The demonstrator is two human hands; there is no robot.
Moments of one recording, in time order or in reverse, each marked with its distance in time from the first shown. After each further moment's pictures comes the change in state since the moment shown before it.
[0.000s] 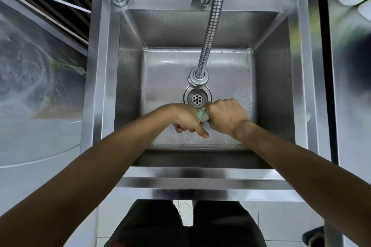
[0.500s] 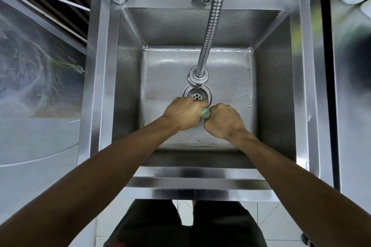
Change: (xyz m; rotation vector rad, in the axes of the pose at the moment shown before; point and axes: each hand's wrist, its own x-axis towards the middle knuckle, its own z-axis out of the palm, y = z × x) left_hand 0.008 -0.011 0.021 0.634 0.824 0.300; right_hand -0.013 -0.016 0.001 0.673 -0.159 0.427
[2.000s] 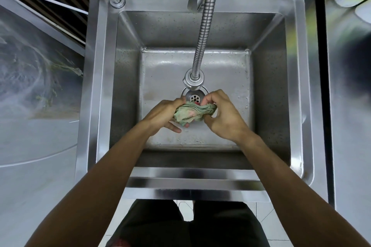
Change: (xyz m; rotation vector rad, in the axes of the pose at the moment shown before) left_hand -0.032 -0.031 -0.017 -1.356 -0.251 -0.572; right_hand -0.008 0.013 -0.019 0.471 0.141 -0.387
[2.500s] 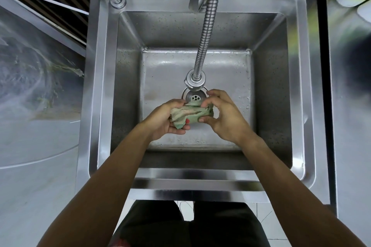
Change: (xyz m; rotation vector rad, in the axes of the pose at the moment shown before) left_hand 0.002 -0.013 -0.003 -0.382 -0.029 -0.078; right_hand 0.000 0.012 0.005 -0.055 0.036 -0.068
